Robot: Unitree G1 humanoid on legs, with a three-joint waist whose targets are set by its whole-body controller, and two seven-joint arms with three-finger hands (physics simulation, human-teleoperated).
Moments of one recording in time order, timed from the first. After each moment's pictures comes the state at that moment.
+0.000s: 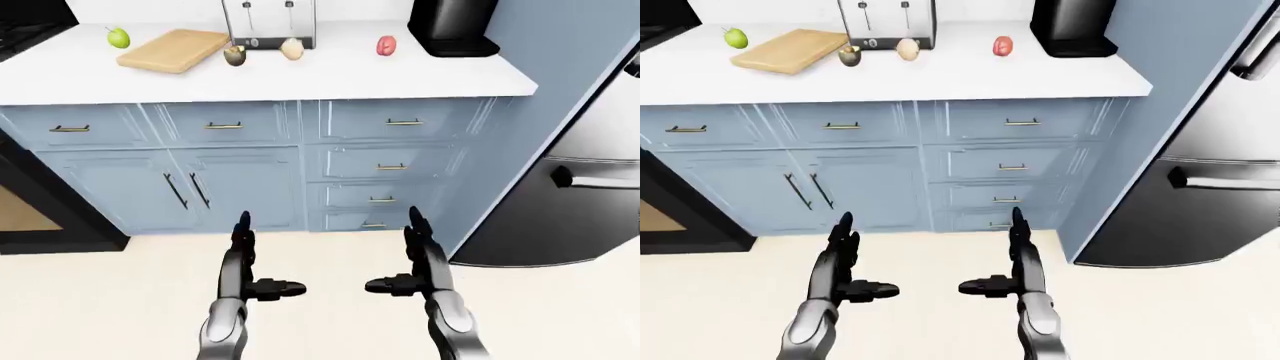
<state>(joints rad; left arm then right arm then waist) 0.03 0.02 0.04 0.09 -0.01 0.06 -0.04 0.03 -0.01 -0.04 0.09 0.01 0.06 0.04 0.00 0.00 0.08</state>
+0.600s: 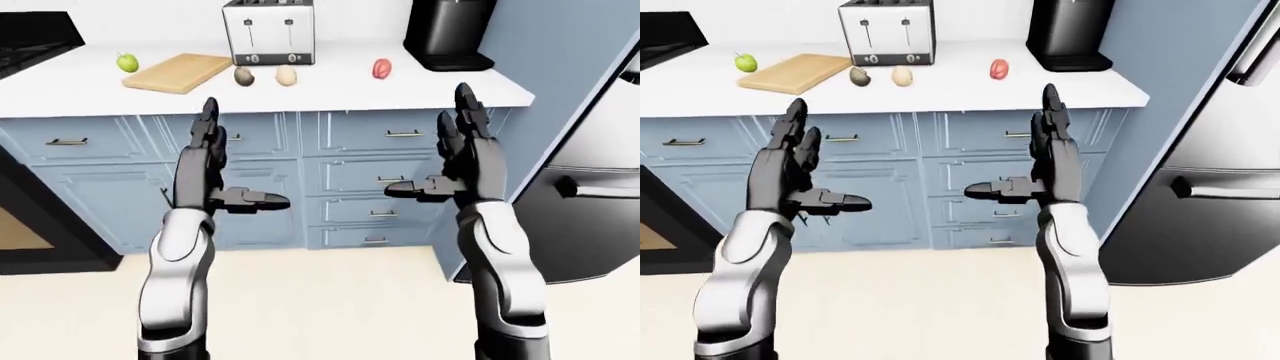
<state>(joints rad) -0.36 0.15 0.14 -0.35 -0.01 0.52 -0.07 -0.36 -0.12 -0.14 -0.33 0.13 0.39 -0.03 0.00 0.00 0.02</state>
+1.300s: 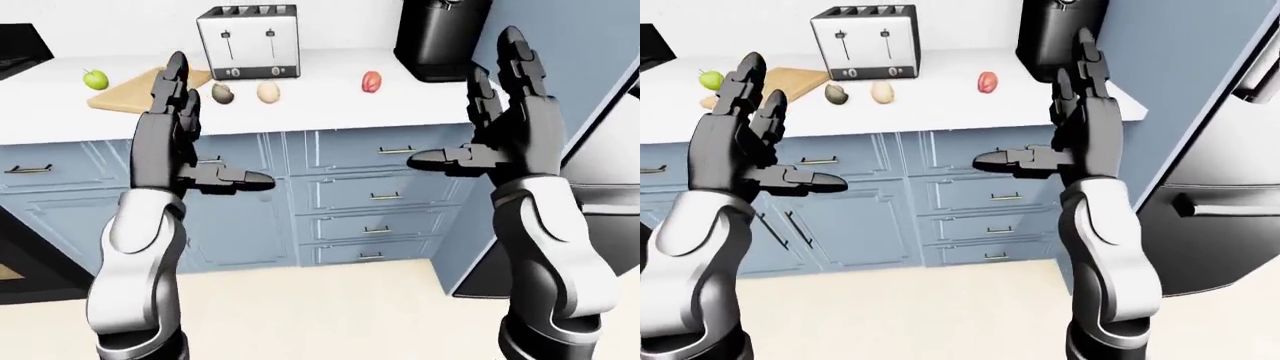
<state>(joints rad) -0.47 0.24 0.20 -0.55 -0.05 0.73 -0.07 -0.49 -0.22 -0.20 -0.57 0.28 0.66 -0.12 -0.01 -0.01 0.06</state>
